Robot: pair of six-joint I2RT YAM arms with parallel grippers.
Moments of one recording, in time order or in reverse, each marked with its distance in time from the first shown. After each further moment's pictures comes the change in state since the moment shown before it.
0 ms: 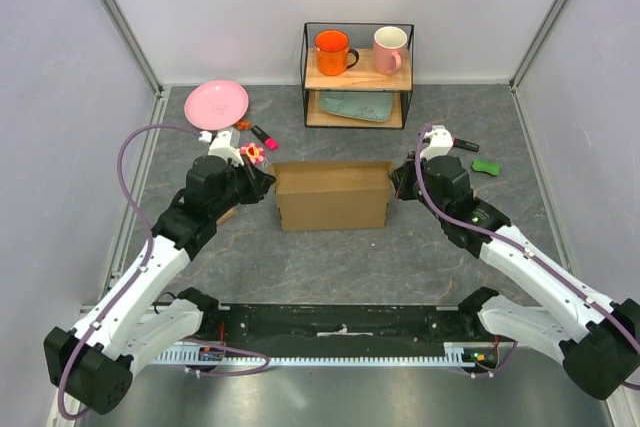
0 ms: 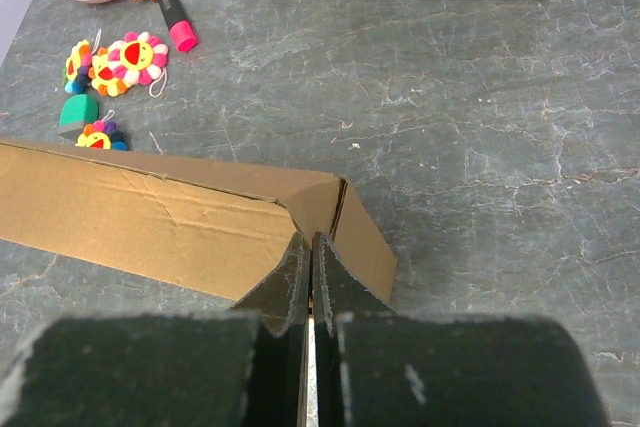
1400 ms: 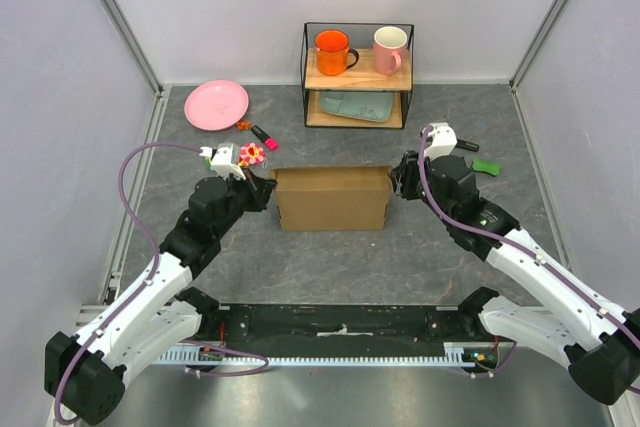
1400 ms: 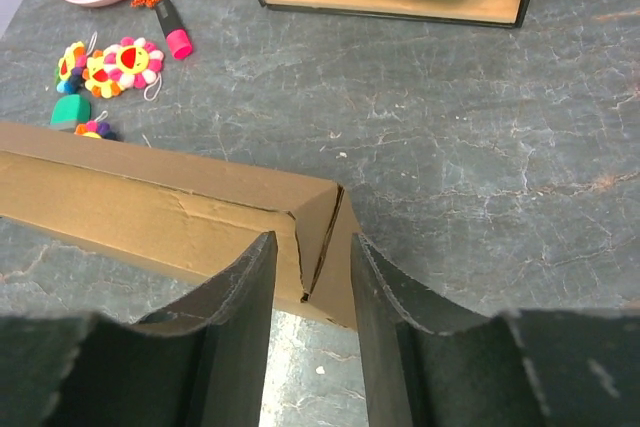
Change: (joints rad) left arm -0.060 -0.092 -0.229 0.281 -0.090 0.055; right arm 0.032 -0.050 0.053 -0.083 0.066 -0.057
